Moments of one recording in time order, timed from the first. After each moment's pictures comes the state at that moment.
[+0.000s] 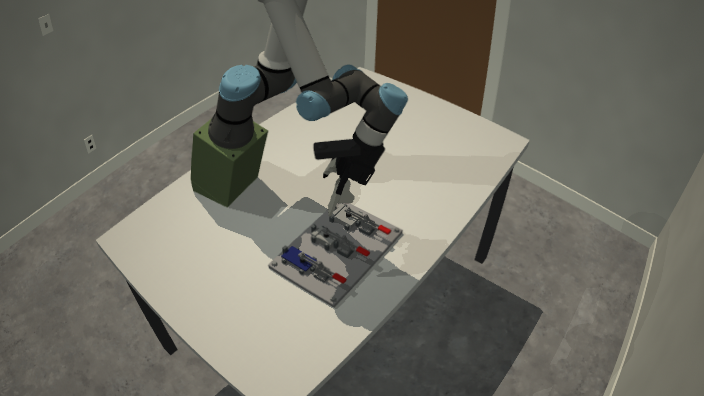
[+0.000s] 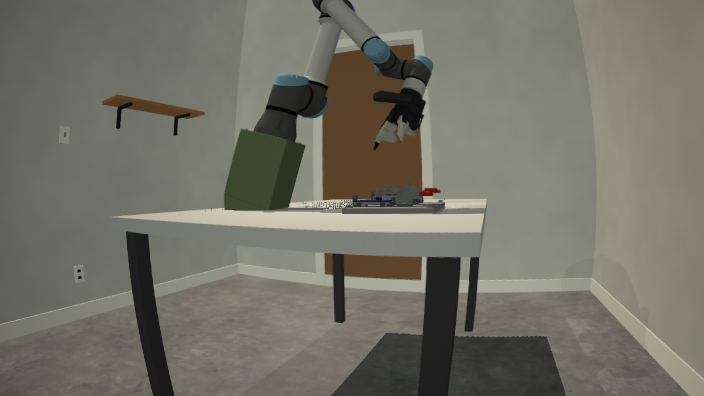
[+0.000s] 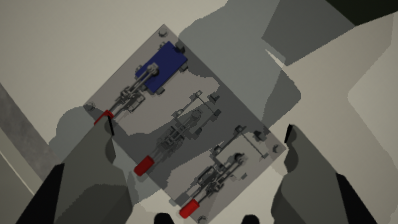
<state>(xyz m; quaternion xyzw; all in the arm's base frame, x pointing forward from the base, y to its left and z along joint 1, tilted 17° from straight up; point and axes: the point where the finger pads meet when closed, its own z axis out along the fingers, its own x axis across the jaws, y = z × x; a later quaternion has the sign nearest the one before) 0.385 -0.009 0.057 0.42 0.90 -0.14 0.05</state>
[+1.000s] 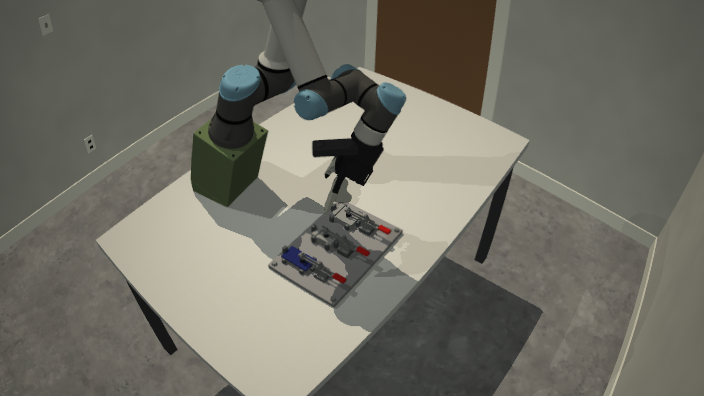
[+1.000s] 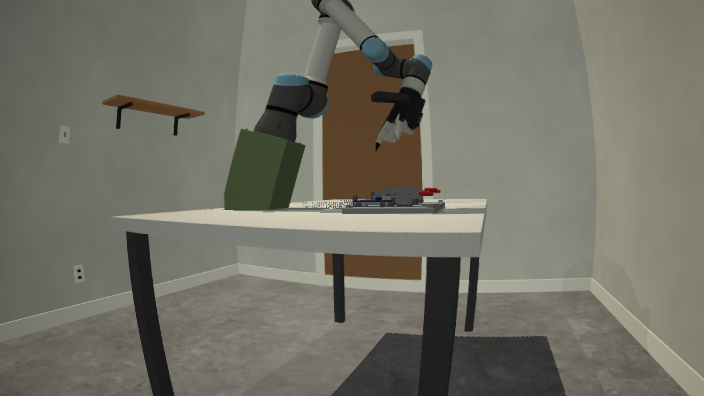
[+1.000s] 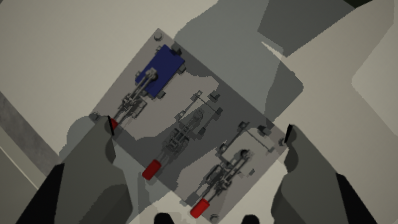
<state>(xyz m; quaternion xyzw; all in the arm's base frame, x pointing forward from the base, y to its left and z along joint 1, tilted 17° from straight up) 0.382 -0.008 0.057 0.46 0.87 -0.13 0.06</state>
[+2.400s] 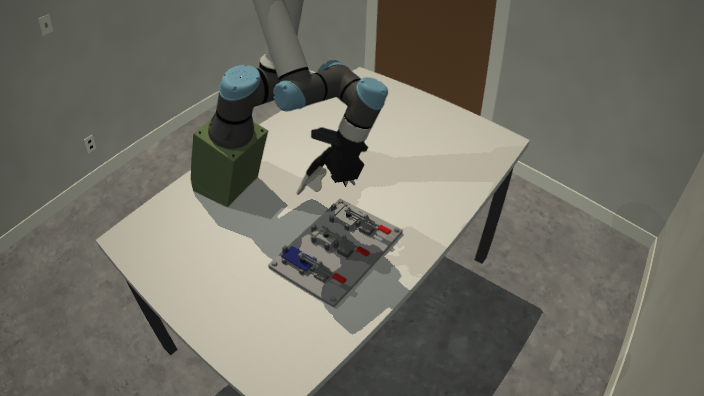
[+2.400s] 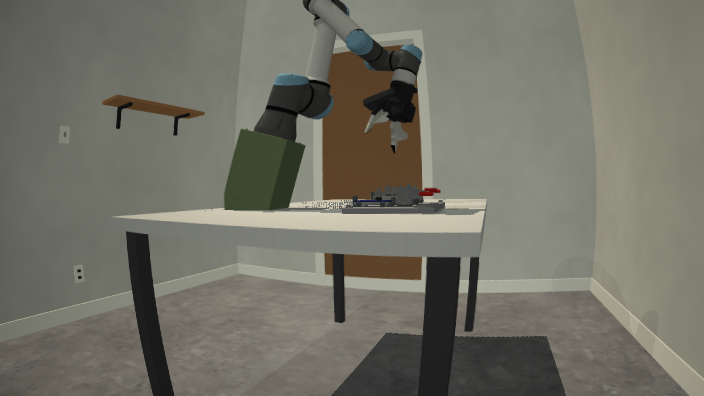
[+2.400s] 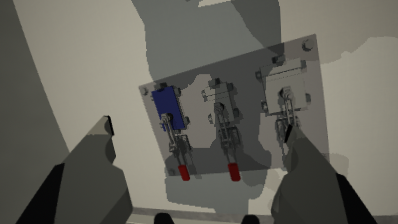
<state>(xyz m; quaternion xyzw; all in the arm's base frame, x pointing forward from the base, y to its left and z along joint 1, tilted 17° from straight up) 0.365 -0.002 0.058 0.83 0.56 -0.04 0.08</state>
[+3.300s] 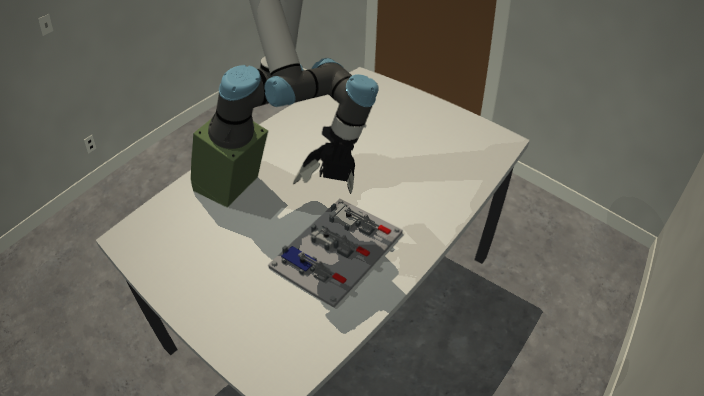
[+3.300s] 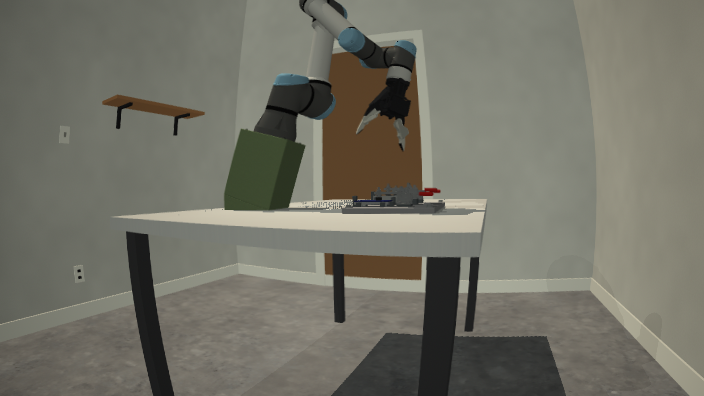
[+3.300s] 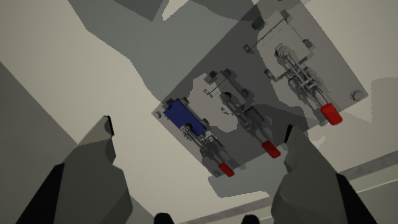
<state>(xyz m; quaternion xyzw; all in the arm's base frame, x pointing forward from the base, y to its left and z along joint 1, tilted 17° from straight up) 0.363 0.003 0.061 0.94 0.34 0.01 0.07</state>
